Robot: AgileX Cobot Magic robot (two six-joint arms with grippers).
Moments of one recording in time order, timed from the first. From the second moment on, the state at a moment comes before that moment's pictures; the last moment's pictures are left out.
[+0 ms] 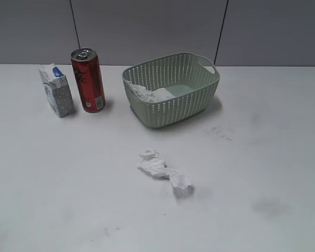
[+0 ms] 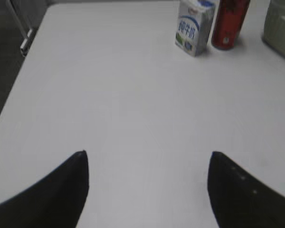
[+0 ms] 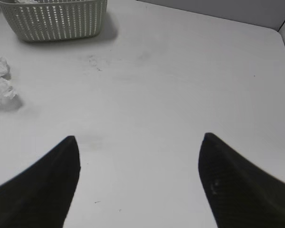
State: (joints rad) left arm -0.15 0.07 -0.55 0.00 1.17 0.06; right arm 0.23 -0.01 -0.42 0.01 0.94 -0.06
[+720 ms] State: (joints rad) left arm -0.15 0.00 -0.52 0.02 1.01 0.04; right arm 0.23 -0.01 -0.42 0.01 0.94 -0.06
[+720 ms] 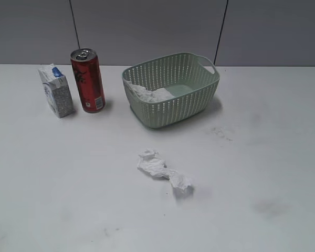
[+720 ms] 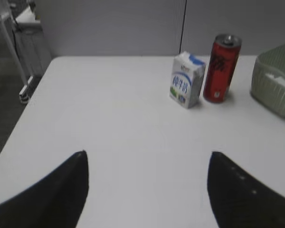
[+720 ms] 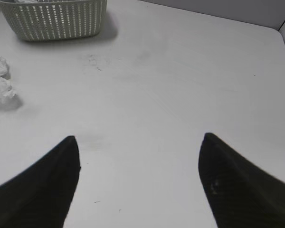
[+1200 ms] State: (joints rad) left arm -0.15 0.57 -0.61 -0.23 0.62 0.18; right arm 0.23 -0.01 -0.42 0.01 0.94 -0.06
